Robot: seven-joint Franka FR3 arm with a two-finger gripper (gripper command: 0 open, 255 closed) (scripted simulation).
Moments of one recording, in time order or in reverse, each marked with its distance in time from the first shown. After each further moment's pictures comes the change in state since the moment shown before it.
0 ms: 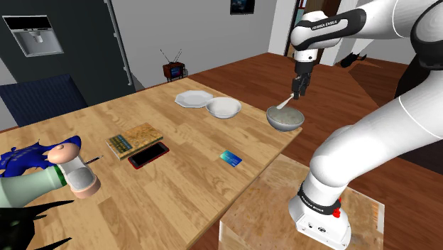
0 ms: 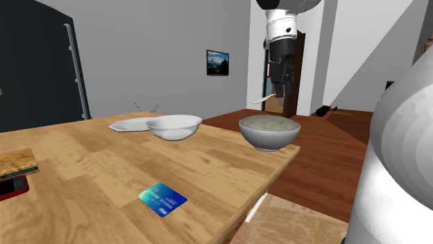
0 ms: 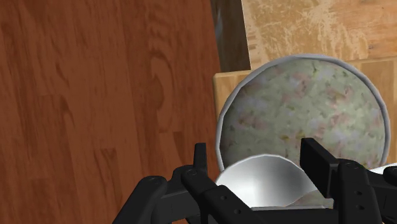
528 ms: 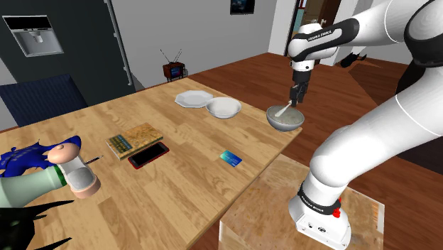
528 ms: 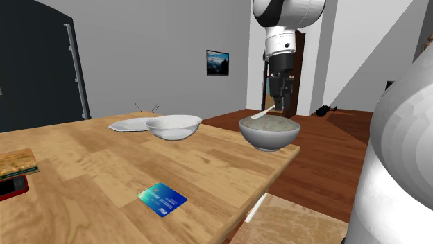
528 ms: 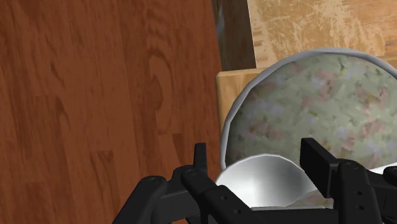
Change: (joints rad) arm 0.000 0.031 -0.033 -0.078 -0.009 0.109 0.000
